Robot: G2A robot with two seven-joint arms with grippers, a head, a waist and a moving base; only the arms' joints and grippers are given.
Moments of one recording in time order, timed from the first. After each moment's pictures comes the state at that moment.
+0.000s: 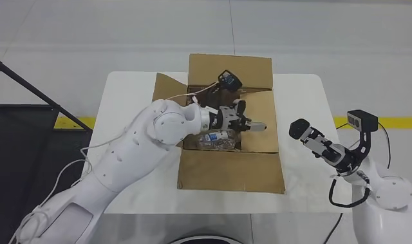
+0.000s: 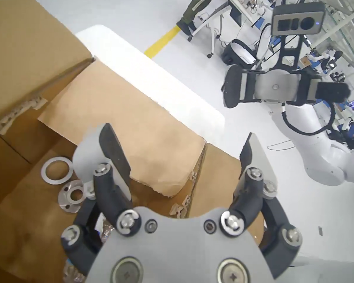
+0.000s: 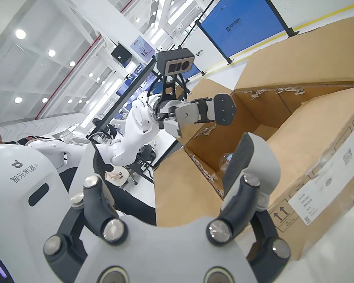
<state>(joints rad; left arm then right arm) 0.60 -1.25 -0.76 -1.47 0.25 -0.26 -0.71 -1.34 -1.16 1.78 -1.74 0.32 -0.61 1.12</state>
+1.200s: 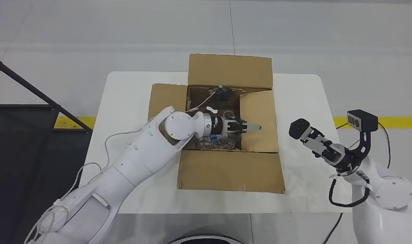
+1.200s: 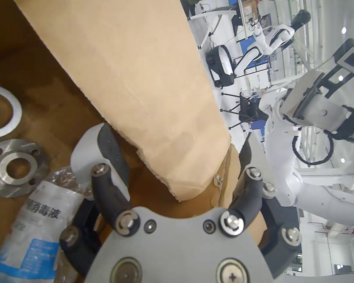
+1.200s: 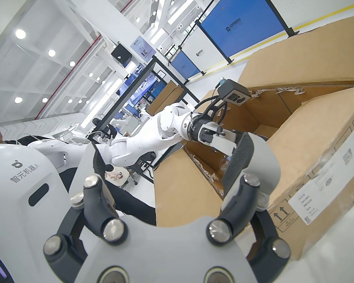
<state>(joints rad) 0.59 -1.35 -0.70 -1.10 -0.07 -0.26 -0.74 -1.34 -1.16 1.78 -1.74 0.32 -0.61 1.12</state>
